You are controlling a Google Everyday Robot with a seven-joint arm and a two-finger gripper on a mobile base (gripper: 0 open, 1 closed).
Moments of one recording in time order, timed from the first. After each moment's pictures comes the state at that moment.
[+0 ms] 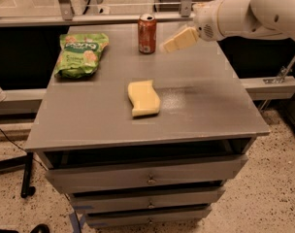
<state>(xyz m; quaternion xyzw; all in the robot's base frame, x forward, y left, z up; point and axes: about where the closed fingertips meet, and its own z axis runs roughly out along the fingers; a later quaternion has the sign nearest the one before) 0.707 -0.104 0.959 -0.44 0.72 0.12 0.53</state>
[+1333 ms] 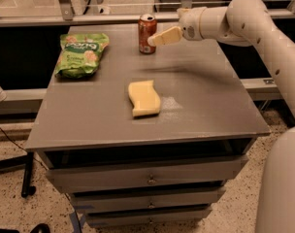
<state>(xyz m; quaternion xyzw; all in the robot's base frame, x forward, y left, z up) 0.799 -0.078 0.924 -0.41 0.69 0.21 0.56</state>
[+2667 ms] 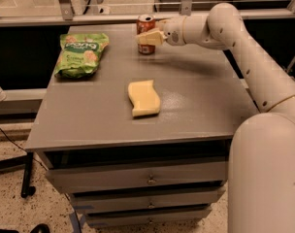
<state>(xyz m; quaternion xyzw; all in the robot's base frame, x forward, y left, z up) 0.818 -0.019 0.892 -0.42 0.67 0.30 0.53</state>
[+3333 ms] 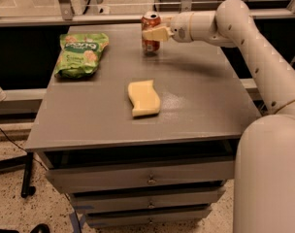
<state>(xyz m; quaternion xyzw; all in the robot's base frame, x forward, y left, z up) 0.815 -0.040 0.906 -0.41 0.67 0.29 0.54</state>
